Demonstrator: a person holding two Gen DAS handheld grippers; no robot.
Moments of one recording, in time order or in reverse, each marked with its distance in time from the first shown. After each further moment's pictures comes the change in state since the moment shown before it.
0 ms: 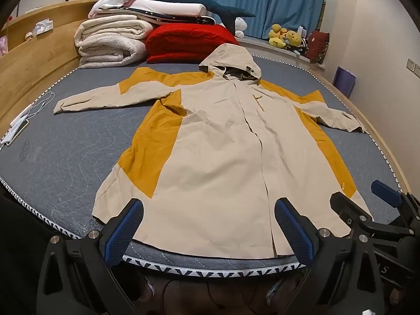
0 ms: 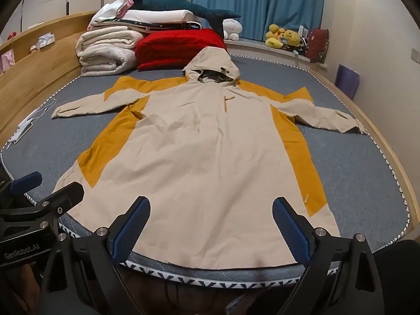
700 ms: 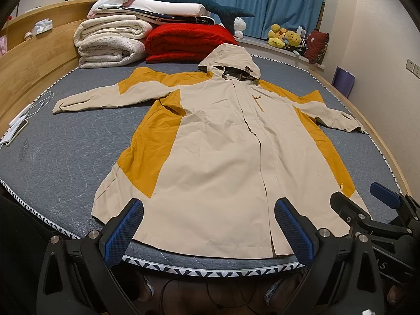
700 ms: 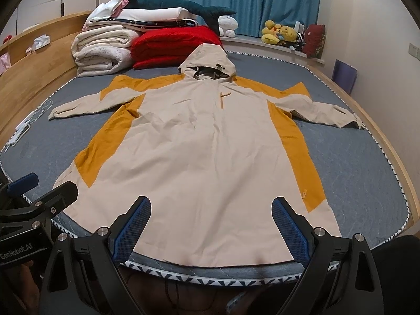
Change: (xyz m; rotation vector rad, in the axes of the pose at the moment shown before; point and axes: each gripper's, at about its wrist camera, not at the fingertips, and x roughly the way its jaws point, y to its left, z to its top) left arm 0.000 -0.002 0.000 -0.004 -0.005 -0.002; right arm 0.001 -0.004 0.000 0.020 0.012 -0.012
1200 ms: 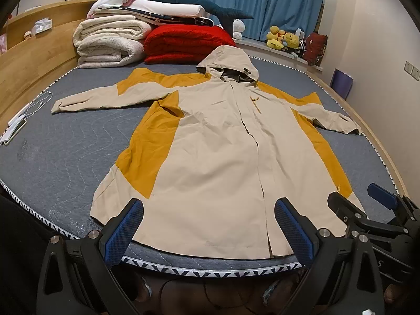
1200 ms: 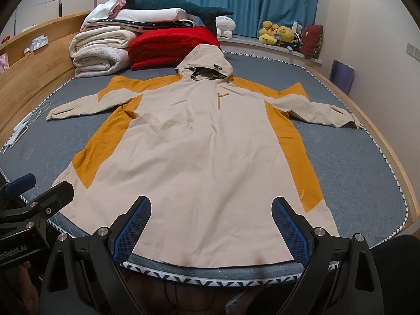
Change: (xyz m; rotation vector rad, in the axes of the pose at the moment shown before) left arm -0.006 -0.015 0.004 0.000 -0.001 -0.003; right arm 0.000 -0.002 -0.001 0.002 -0.008 -0.008
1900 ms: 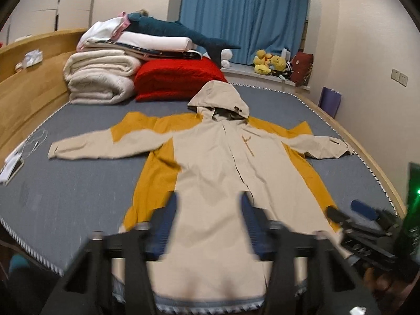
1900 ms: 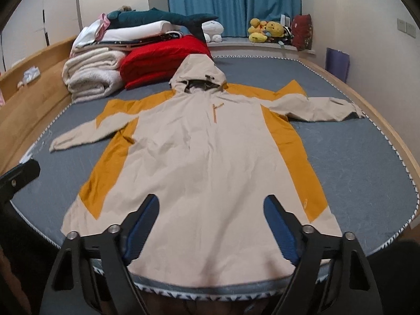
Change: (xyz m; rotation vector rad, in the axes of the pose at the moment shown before) left arm -0.003 0.027 0.093 0.064 0.004 -0.043; right arm 0.006 -0.028 0.047 0.124 -0.034 0.046
